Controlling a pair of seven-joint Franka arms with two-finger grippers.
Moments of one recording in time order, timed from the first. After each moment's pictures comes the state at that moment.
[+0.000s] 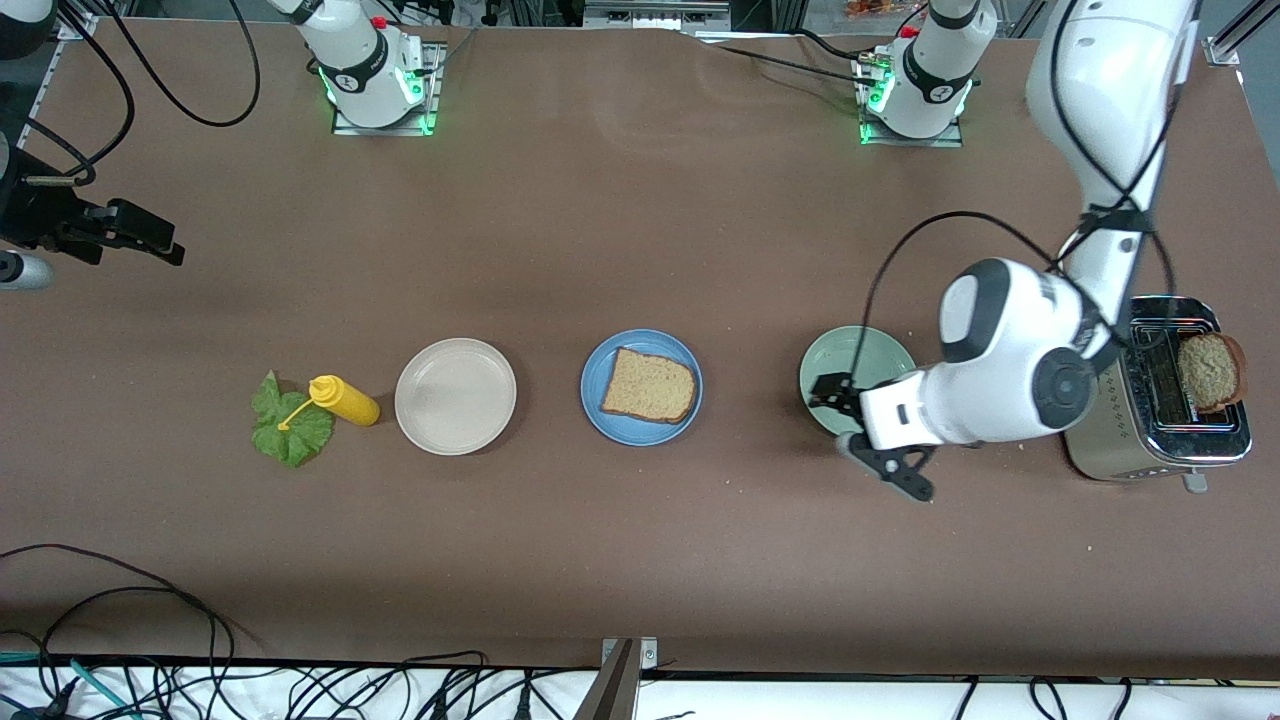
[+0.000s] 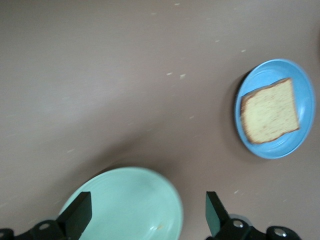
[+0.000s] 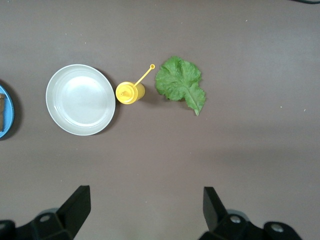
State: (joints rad) left arm -0.07 0.63 -0.20 -1.39 -0.20 1.94 0.35; right arm 0.01 0.04 -0.05 -1.61 0.04 1.61 -0.02
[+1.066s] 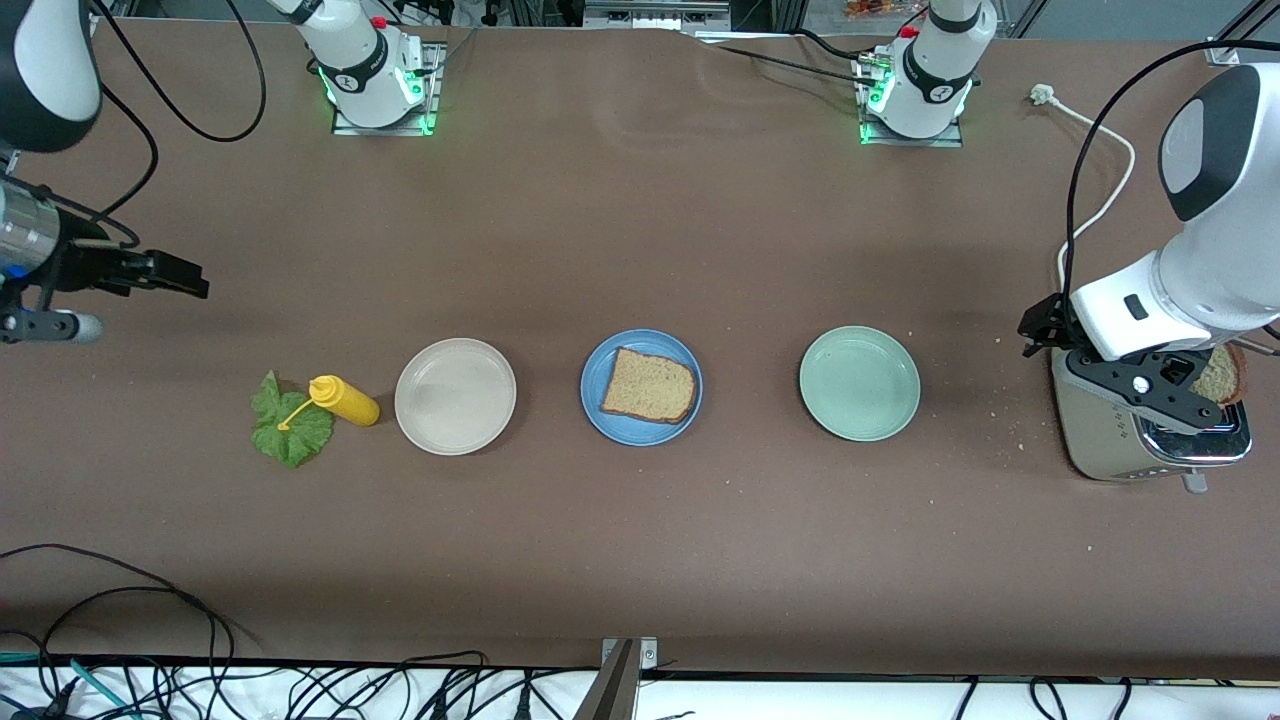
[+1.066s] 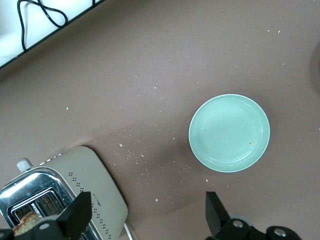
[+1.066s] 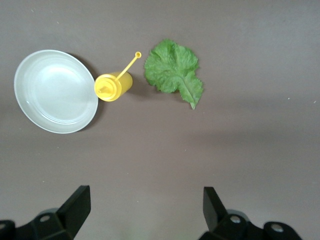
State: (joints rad) left arm 0.05 0.31 -0.18 -1.39 0.15 1.68 0.35; right arm 0.01 0.16 -0.05 -1.61 0.02 1.62 -0.02
